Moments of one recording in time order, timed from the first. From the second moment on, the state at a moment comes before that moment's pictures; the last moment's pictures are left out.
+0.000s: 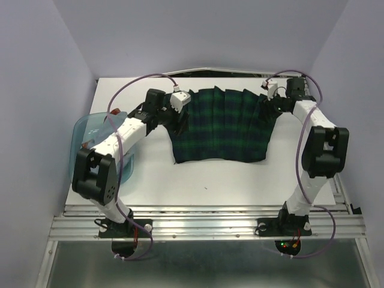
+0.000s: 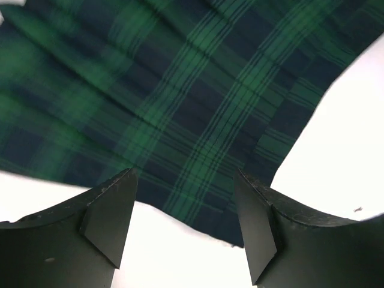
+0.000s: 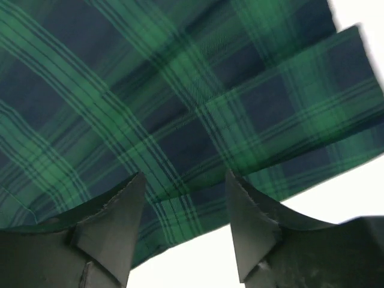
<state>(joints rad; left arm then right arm) -0.39 1.57 1.23 -0.33 0.48 0.29 -0.09 1.82 1.45 -0.51 -0.56 -0.61</state>
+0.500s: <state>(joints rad) -0.44 1.86 1.28 -0.35 0.31 -0.09 -0.04 1.97 1.34 -0.48 -0.30 -0.72</state>
